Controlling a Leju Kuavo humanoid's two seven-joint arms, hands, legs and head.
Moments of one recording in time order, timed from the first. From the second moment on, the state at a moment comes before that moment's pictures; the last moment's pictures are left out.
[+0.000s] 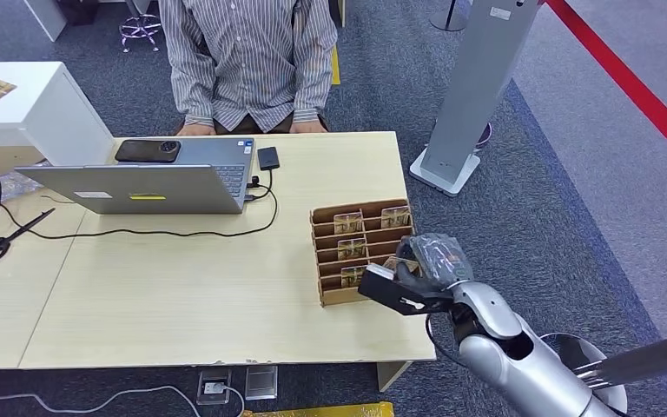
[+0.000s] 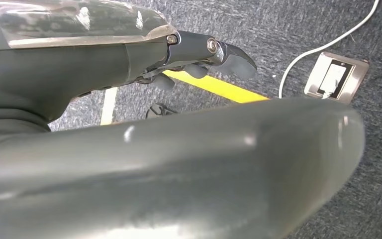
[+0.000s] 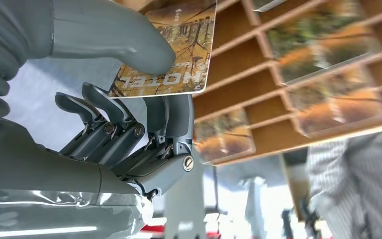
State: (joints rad) left arm -0.09 0.14 -0.95 -0.22 1.43 0.12 -0.32; right arm -0.37 -0.40 0.84 -1.54 0.76 -0.07 0.37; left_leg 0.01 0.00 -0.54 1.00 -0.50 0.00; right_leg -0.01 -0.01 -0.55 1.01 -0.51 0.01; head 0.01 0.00
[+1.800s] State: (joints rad) left arm -0.09 0.14 -0.95 -0.22 1.40 0.12 -0.29; right arm -0.53 -0.30 0.83 -1.45 0.47 -0.44 0.10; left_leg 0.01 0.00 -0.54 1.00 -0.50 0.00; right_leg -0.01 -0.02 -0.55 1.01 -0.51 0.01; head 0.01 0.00
